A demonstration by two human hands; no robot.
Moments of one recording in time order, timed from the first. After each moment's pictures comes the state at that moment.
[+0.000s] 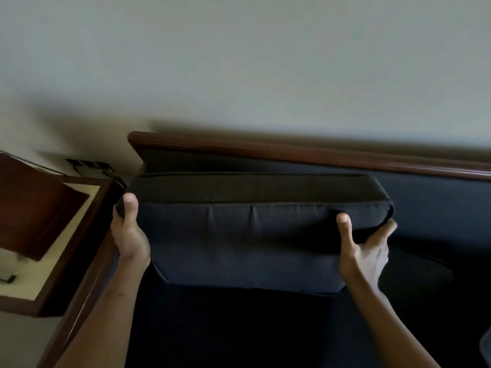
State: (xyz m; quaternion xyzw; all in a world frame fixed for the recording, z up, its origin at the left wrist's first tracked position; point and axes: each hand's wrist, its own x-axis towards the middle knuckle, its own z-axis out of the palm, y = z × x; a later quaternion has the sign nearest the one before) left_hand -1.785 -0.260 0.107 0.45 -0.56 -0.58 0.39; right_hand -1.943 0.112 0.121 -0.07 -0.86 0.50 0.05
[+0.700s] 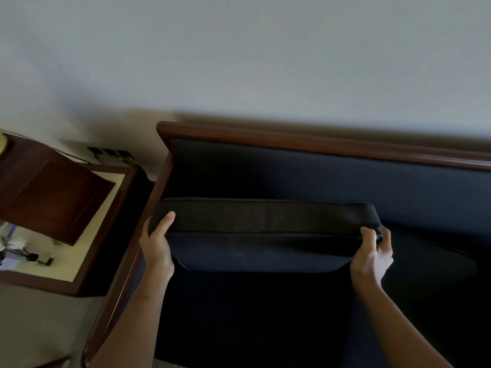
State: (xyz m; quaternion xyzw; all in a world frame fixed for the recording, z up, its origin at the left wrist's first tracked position) left_hand -1.731 -0.283 0.092 0.52 -0.46 -0.66 0.29; right_hand -1.909 0.072 0.095 -0.20 -0.79 0.58 0.01
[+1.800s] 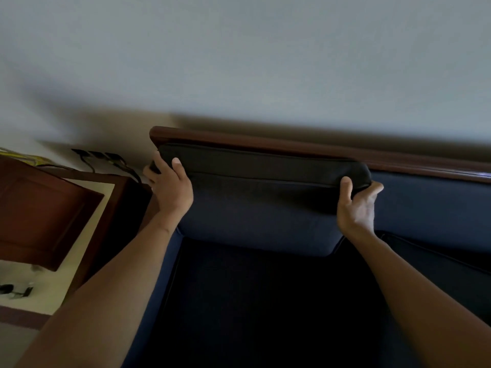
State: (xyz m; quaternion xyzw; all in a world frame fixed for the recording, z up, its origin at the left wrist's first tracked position) left_hand -1.904 -0.404 0.062 0.50 -0.77 -0.34 0.19; right_hand -2.045 -0.054 0.055 -0.04 -0.88 0.47 -0.06
